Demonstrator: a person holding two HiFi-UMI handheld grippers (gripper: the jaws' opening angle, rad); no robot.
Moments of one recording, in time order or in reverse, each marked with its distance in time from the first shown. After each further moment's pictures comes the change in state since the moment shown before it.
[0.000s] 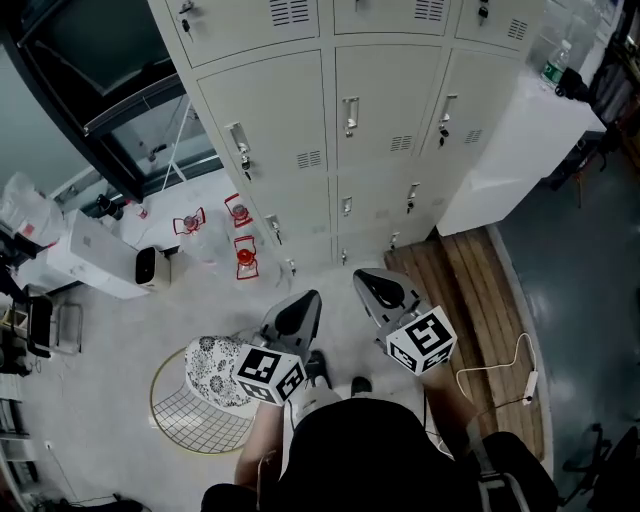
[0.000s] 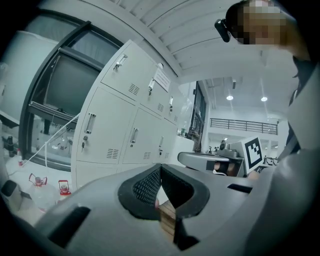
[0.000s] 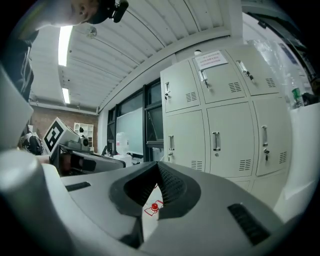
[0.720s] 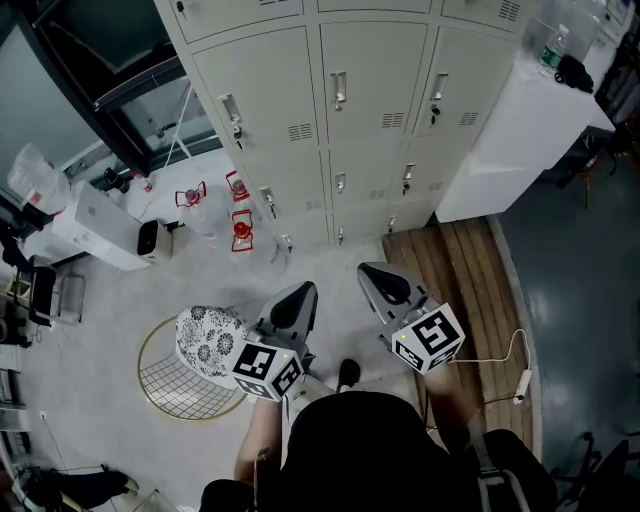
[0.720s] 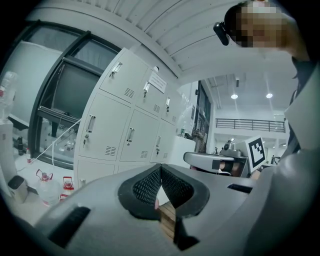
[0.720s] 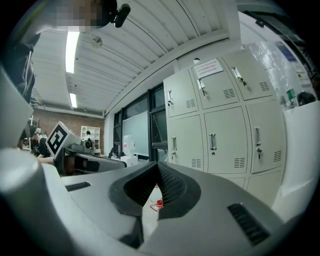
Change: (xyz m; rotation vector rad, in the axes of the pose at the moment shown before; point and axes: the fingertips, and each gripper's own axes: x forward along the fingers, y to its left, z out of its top) left arm -0.019 -0.077 -0.023 0.010 -0.034 0.083; right arm -0.090 0.004 -0.007 0.002 -0.030 0.064
